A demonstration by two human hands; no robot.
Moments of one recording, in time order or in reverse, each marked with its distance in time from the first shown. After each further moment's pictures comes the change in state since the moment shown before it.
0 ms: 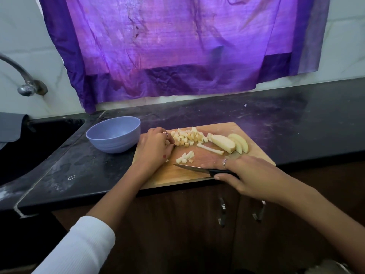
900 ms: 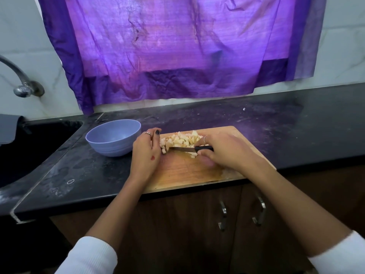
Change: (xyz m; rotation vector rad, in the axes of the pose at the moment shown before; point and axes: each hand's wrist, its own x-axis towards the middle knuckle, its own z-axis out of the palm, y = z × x) left_hand -0.016 -0.004 -0.003 -0.498 0.304 -0.186; right_hand 0.080 -0.003 -0.003 0.037 0.151 0.138
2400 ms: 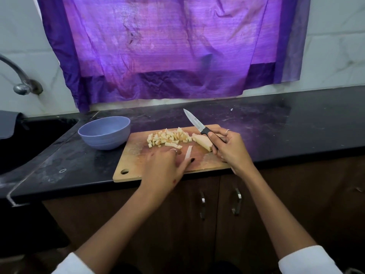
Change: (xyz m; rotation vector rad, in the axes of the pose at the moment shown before) left_hand -0.073 0.078 0.017 0.454 -0.317 0.140; right_hand -0.041 0.048 0.018 1.117 0.386 0.195
